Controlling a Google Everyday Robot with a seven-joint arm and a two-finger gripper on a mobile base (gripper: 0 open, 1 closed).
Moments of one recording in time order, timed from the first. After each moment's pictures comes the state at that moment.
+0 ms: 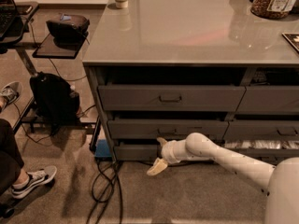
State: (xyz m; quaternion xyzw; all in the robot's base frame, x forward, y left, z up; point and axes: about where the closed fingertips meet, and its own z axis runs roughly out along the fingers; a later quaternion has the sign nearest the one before) arm 0.613 -0.026 0.379 -0.54 0.73 0.24 0.34
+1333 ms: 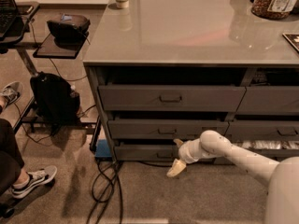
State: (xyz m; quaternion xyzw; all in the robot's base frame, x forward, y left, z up) arm 0.619 -0.120 0.349 -0.57 0.75 0.19 0.29
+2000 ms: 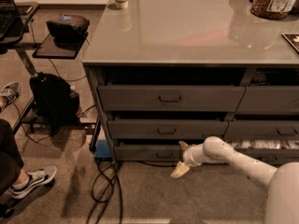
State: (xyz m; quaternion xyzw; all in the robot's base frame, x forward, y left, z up) arm 0.626 -0.141 0.322 -0.56 0.75 0.16 0.30
